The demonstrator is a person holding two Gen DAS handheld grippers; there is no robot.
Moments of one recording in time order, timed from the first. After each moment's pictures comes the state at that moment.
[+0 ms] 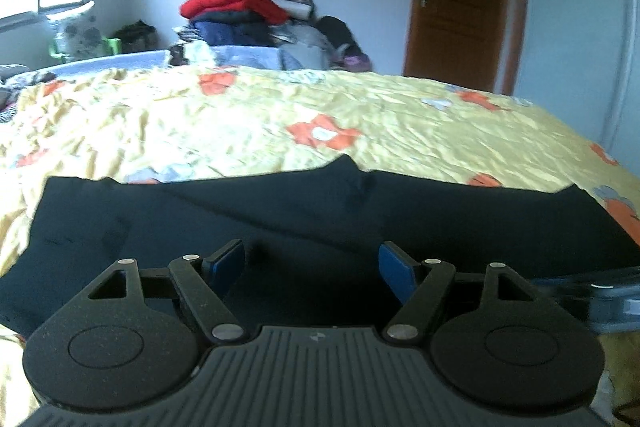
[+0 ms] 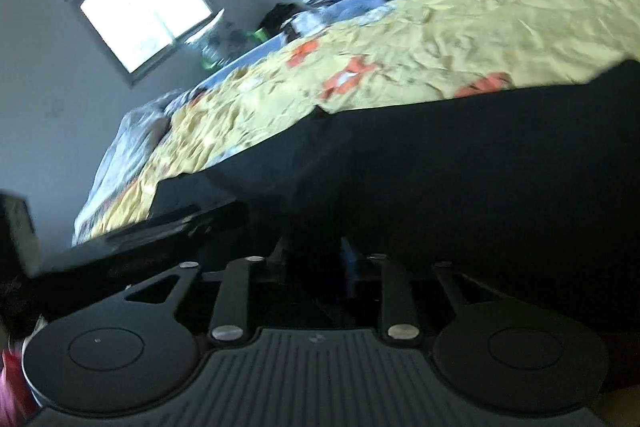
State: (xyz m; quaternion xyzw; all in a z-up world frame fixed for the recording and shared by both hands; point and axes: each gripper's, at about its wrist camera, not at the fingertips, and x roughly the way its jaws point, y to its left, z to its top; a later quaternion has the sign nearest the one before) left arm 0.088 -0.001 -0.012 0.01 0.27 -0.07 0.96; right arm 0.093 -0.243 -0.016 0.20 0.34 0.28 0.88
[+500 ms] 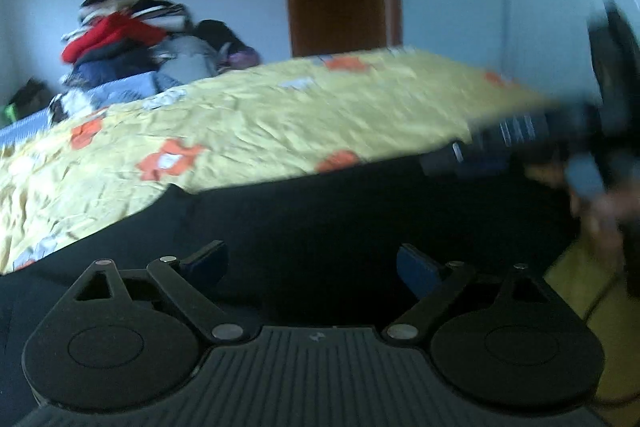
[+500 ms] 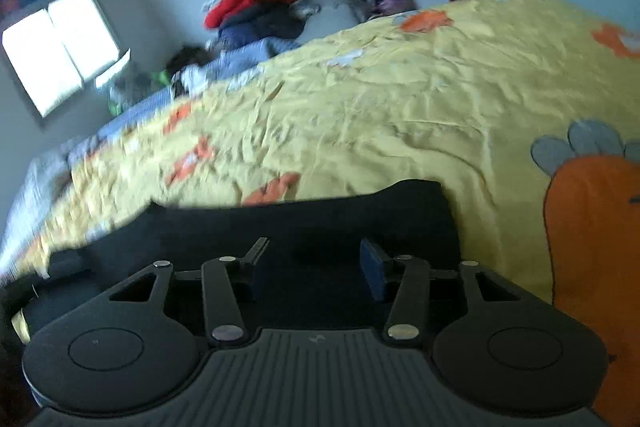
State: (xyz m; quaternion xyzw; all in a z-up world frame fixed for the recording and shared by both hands) left arm 0.079 -0.106 -0.017 0.14 0.26 -0.23 0.93; right arm 0.112 -0.359 -0.013 0.21 0.31 0.11 0.92
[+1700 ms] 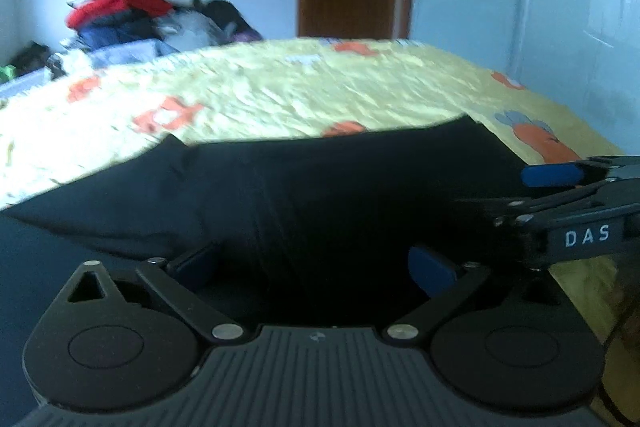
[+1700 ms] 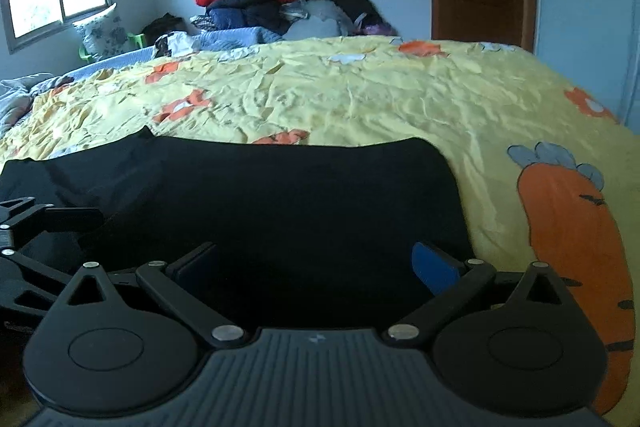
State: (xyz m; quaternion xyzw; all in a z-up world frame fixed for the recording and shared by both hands) left arm 0.084 -0.083 -0.038 0.07 0.28 -0.21 0.93; right arm 0.064 -0.293 -0.016 0.04 0.30 0.04 0.95
